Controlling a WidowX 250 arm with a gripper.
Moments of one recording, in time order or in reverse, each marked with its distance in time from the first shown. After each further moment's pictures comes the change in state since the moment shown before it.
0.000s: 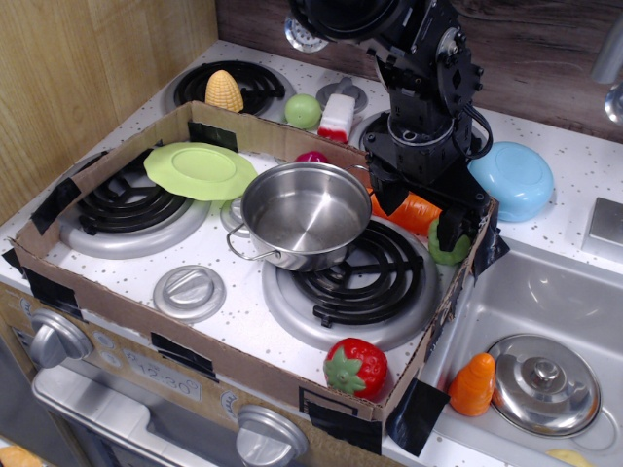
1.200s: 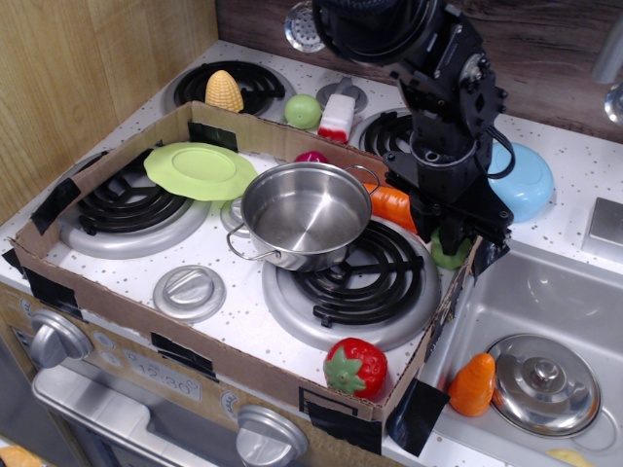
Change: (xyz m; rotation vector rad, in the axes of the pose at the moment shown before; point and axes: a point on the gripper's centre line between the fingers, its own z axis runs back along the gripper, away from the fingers) arm -0.003 -0.011 -0.009 -0.002 0.022 0.042
